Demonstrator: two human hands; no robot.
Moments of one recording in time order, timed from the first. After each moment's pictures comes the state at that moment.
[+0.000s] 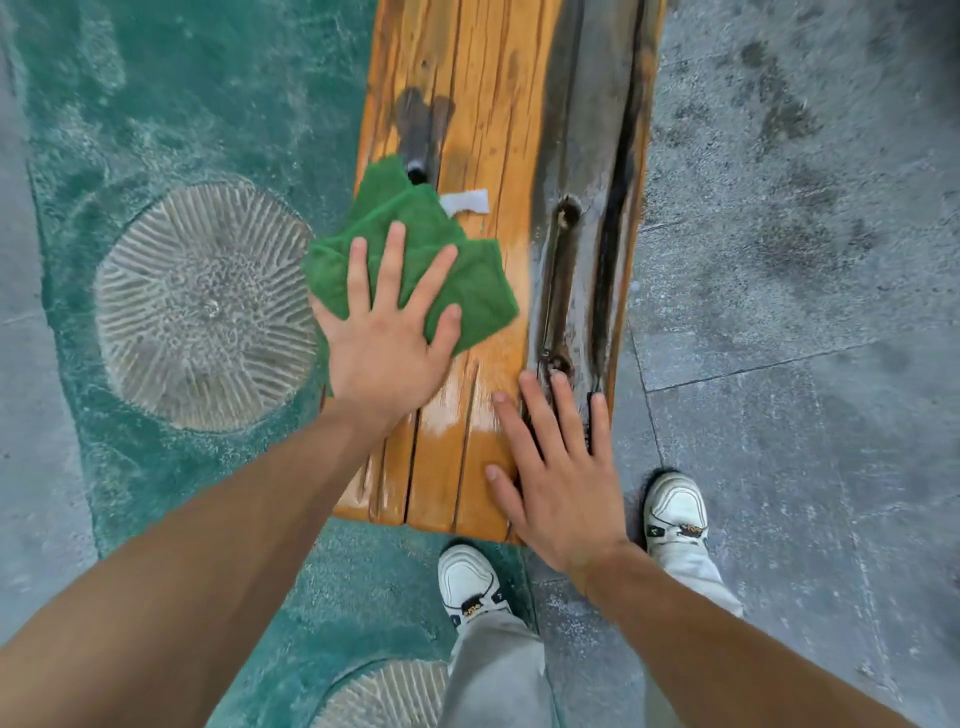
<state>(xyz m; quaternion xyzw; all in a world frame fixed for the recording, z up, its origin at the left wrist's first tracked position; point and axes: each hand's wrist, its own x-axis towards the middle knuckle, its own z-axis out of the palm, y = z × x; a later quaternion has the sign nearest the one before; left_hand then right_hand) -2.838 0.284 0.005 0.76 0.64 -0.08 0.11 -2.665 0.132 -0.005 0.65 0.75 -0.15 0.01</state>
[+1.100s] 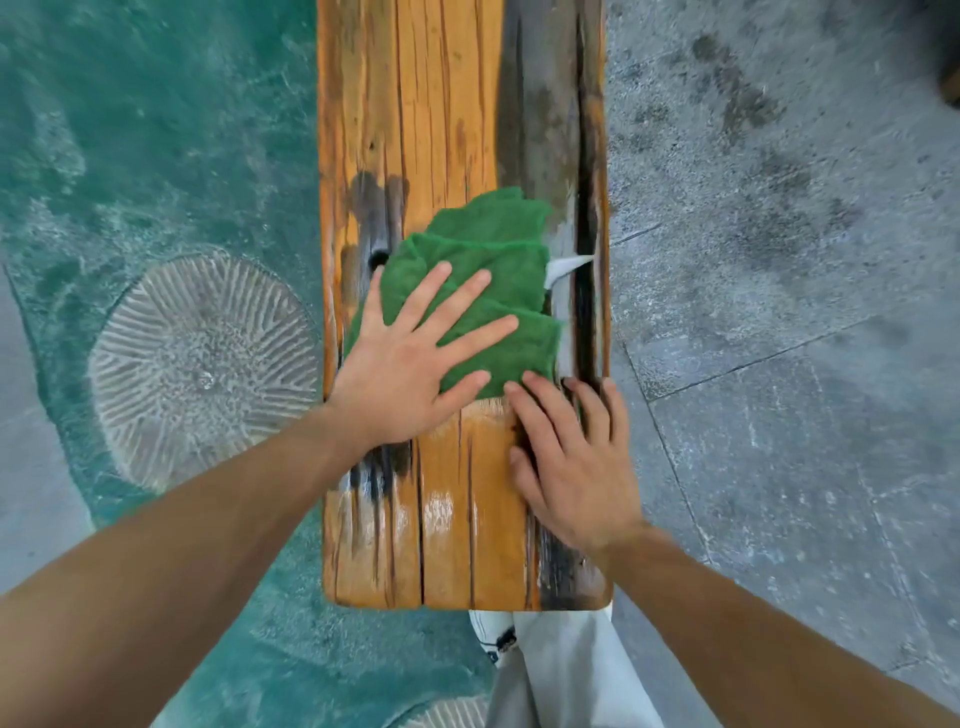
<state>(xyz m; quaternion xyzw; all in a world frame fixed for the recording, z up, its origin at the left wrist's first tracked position) -2.824 0.356 0.004 0.94 0.31 -0.10 0.07 -2.647 0.198 -0.004 0.70 0.70 -0.11 -0.12</state>
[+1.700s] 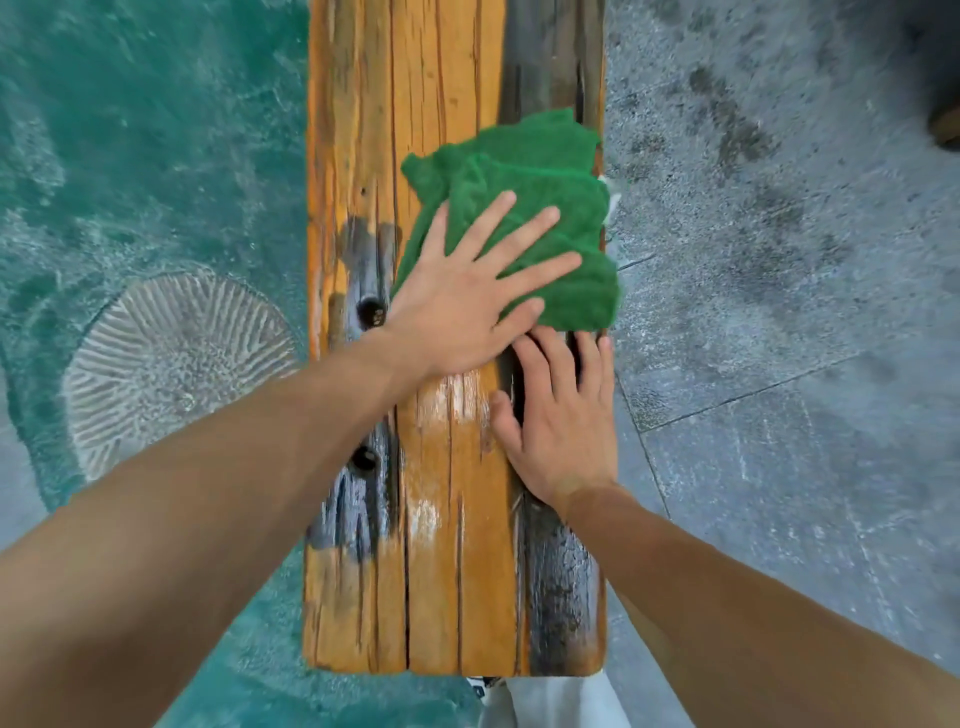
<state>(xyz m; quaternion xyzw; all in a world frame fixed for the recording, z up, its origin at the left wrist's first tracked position) -2.735 0.448 0.001 0.95 0.29 -0.09 0.07 -2.637 0.290 -0.017 0.76 0.62 -0.12 -0.14</state>
